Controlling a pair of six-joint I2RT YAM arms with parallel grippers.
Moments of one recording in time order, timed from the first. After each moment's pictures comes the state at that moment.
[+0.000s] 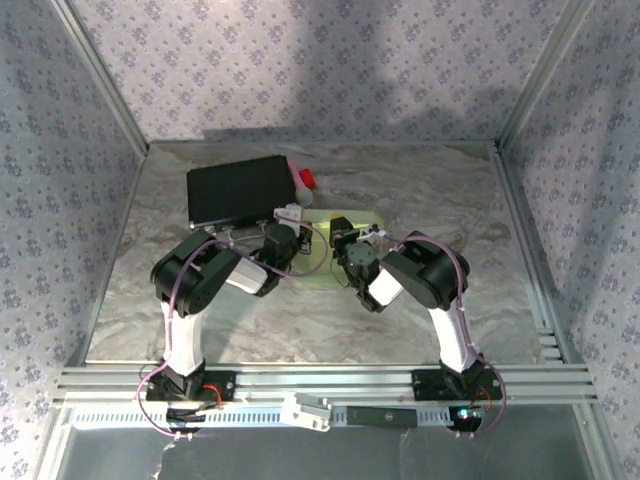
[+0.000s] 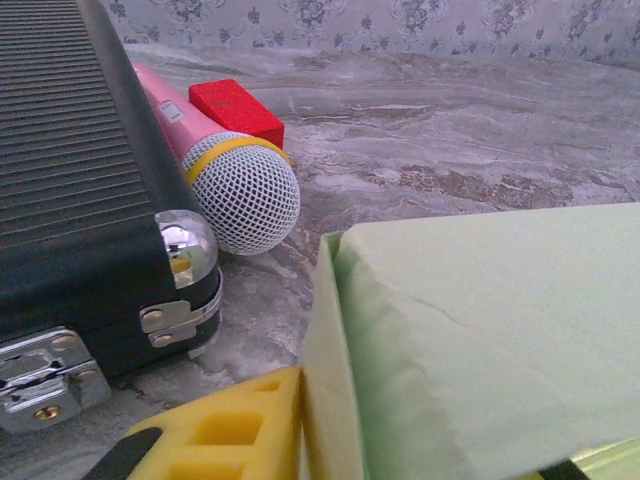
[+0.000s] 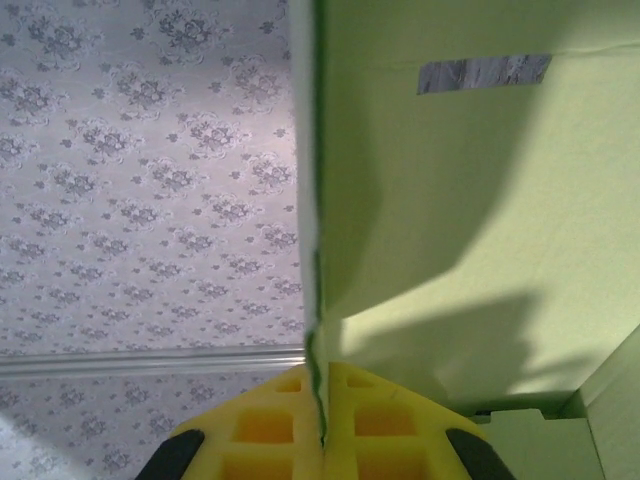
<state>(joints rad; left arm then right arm) -0.68 1.95 0.73 0.91 -0.27 -0.30 0.76 2.09 0.69 1.43 0.43 1.61</state>
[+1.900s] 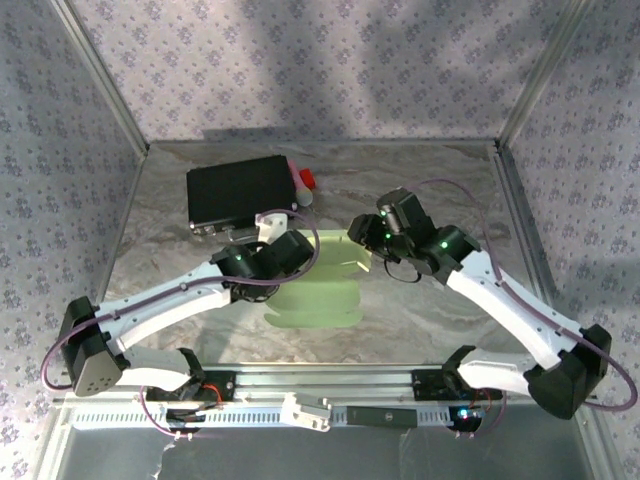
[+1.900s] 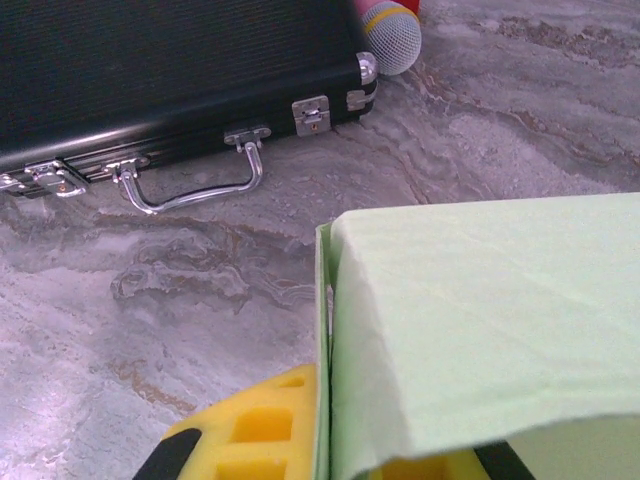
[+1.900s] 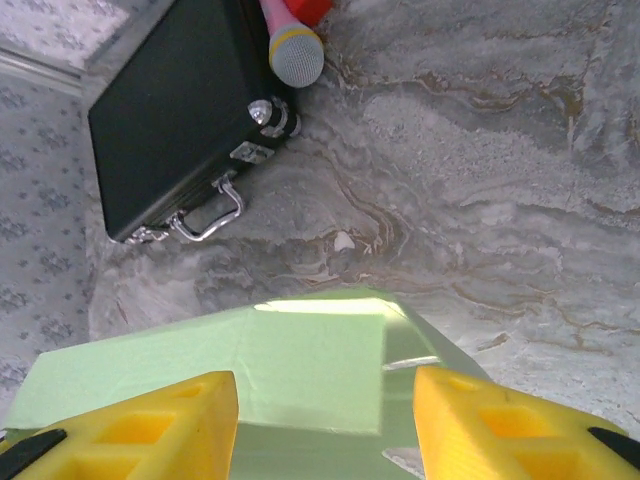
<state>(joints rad) -1.04 1.30 1.10 -0.85 -0.67 -0.81 0.71 1.19 1.16 -0.71 0.04 0.99</state>
